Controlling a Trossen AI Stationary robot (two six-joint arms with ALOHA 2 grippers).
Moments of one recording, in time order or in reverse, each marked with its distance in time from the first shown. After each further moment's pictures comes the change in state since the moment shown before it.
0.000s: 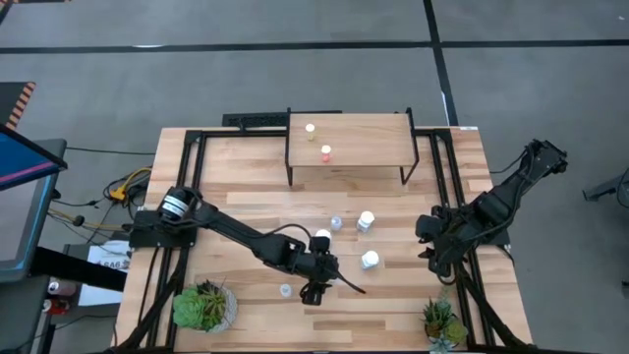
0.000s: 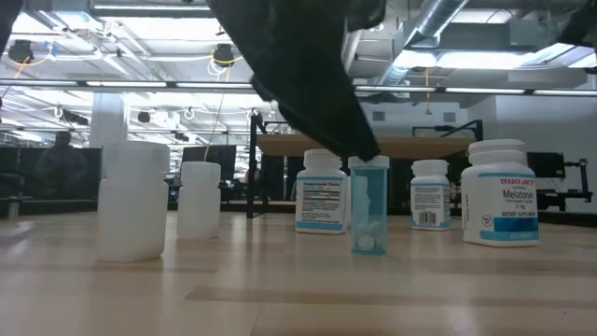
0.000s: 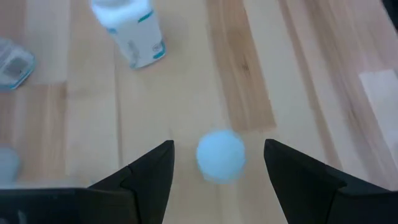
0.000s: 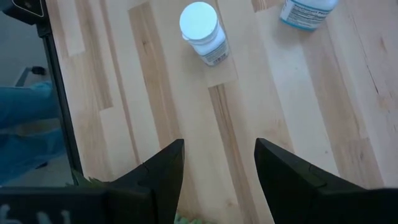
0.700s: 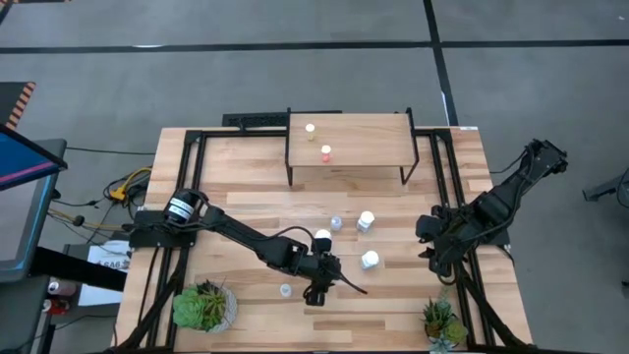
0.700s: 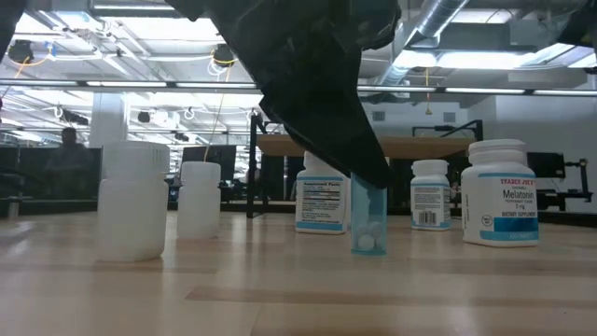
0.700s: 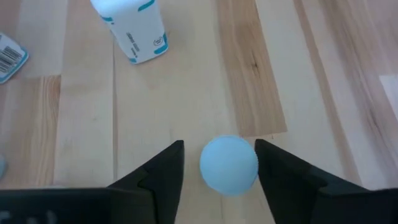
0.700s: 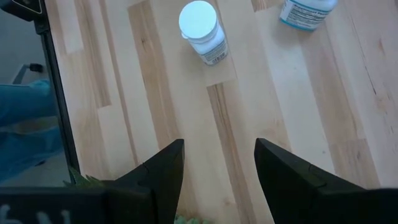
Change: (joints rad) left arm 0.000 0.034 0.000 0.034 -0.023 -0.024; right arm 0.000 0.000 0.000 -0.005 0.000 -0.011
